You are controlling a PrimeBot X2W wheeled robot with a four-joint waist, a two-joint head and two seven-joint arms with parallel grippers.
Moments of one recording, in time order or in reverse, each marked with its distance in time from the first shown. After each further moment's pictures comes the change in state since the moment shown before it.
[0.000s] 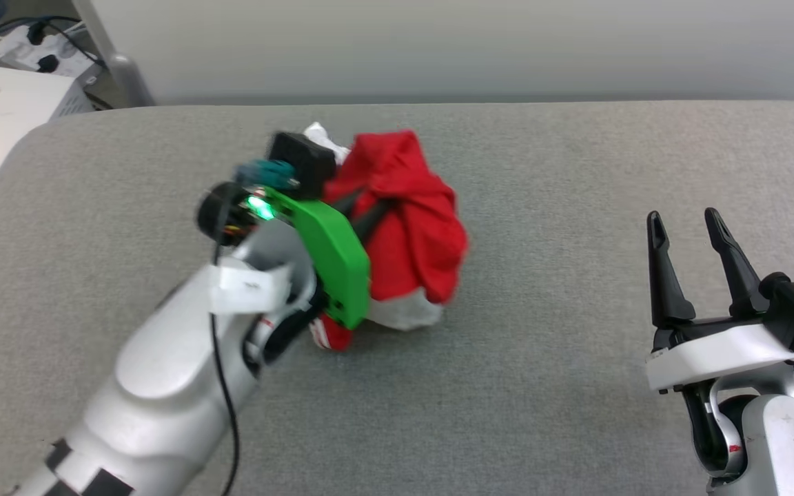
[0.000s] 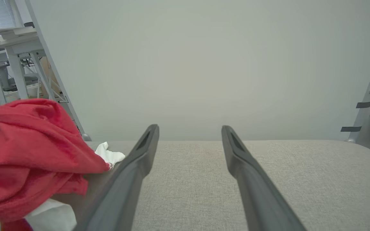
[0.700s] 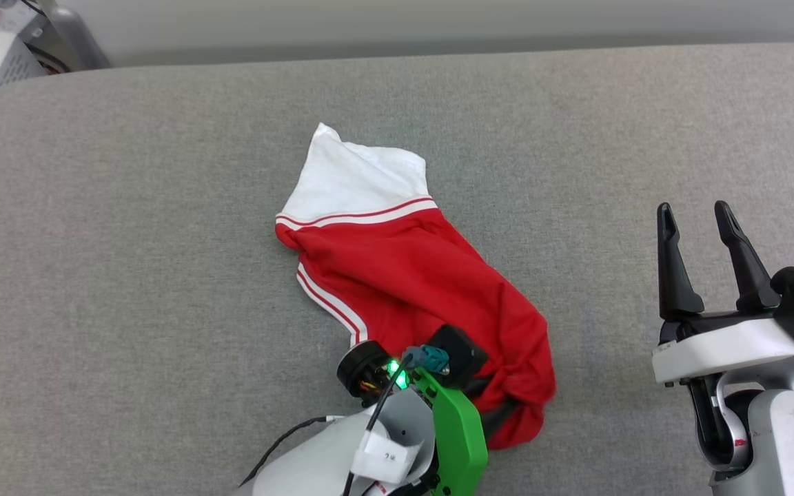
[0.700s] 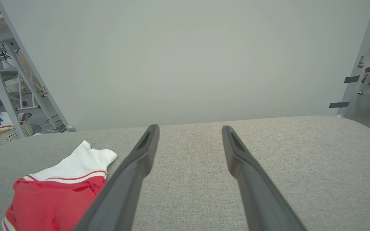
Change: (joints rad) left arm 0.194 -0.151 -0.319 0.035 0.044 -0.021 -0.043; right arm -0.014 0.000 -0.017 0.002 0.025 0.000 -0.009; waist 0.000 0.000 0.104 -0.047
